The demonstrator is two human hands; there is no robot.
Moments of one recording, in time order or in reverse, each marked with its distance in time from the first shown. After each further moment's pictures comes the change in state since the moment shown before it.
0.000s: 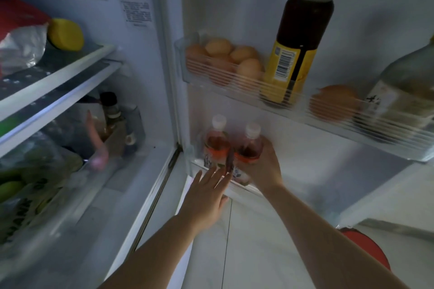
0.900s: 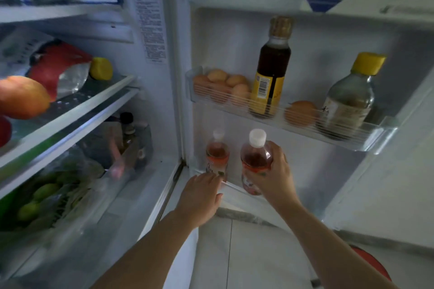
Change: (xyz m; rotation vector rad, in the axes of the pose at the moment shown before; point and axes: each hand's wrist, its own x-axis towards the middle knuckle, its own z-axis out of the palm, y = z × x) left_hand -0.021 0.015 -0.066 0.047 0.014 -0.045; right_hand -0.077 -0.046 -0.055 -0.007 0.092 -0.273
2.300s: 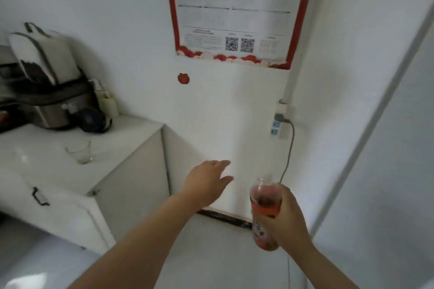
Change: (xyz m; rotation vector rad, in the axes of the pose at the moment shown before) left_hand -0.643 0.164 -0.172 0.141 0.415 -1.708; right_hand -0.491 -0.208 0.122 0.423 -1.449 -0.789
